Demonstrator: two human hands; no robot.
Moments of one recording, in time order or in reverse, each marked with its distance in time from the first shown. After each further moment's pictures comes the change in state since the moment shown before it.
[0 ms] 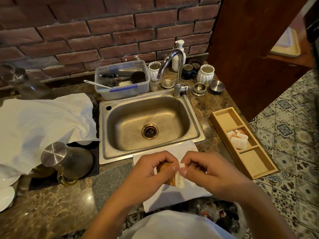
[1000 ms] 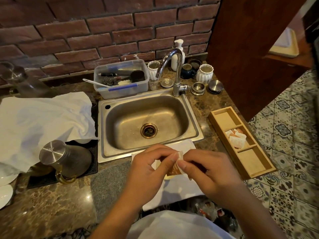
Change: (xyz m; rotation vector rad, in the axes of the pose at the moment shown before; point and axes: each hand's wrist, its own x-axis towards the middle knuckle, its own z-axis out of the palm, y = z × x) left_hand 0.004 -0.006 0.019 0.044 0.366 0.167; right_hand -0.006 -0.004 0.014 -0.201 0.313 -0.184
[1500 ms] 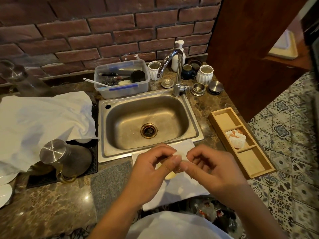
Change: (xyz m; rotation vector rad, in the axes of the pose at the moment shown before) left_hand 0.000 0.004 -0.001 -0.264 -0.073 -0.105; right_hand -0.006 -0.007 -0.002 0.282 0.079 0.165
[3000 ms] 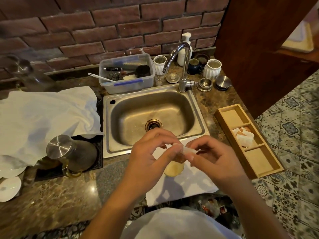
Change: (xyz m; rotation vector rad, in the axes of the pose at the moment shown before) left_hand 0.013 0.021 -0.016 0.395 0.036 0.190; right_hand 0.021 0.019 0.009 0.254 0.007 0.087
